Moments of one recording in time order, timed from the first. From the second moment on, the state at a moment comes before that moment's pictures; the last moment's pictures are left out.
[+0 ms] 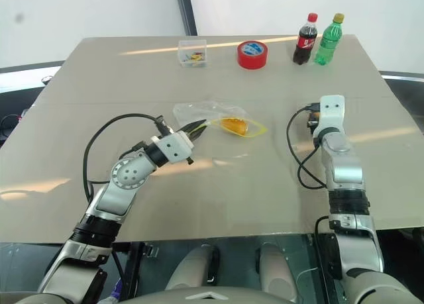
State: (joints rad) left arm -0.36 0.49 -0.15 0.06 0.21 -0.37 -0.45; right arm -0.54 -0.32 -0.14 0.14 0.10 0.52 0.14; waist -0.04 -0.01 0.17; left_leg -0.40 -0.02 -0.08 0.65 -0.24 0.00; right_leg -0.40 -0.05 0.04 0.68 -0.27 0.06
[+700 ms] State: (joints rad) left arm -0.32 0.51 -0.13 0.04 0.20 -0.37 -0.48; right arm -0.39 -0.35 0.03 -0.50 0.46 0.98 0.39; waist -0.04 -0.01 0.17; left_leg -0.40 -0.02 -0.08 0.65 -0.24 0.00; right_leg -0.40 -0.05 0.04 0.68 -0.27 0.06
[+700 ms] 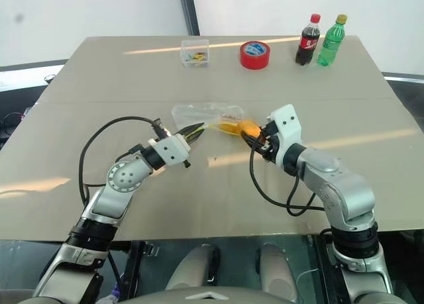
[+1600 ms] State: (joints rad) left arm -0.31 0.52 -0.13 0.00 0.18 -0.36 -0.51; right arm -0.43 -0.40 0.12 -0.40 0.42 0.89 0.45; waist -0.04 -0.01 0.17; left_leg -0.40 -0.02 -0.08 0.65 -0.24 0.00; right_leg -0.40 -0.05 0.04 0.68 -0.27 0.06
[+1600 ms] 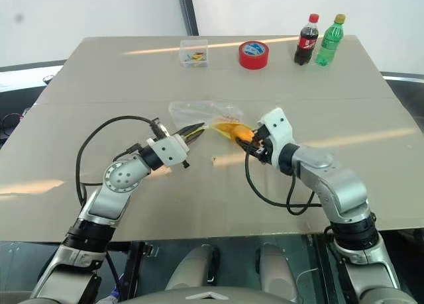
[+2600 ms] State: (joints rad) left arm -0.20 0.53 -0.12 -0.05 0.09 -0.31 -0.58; right arm -0.60 -0.19 0.34 0.13 0.07 0.23 0.57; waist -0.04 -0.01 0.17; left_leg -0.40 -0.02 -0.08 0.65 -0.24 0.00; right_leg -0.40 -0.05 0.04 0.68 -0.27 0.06
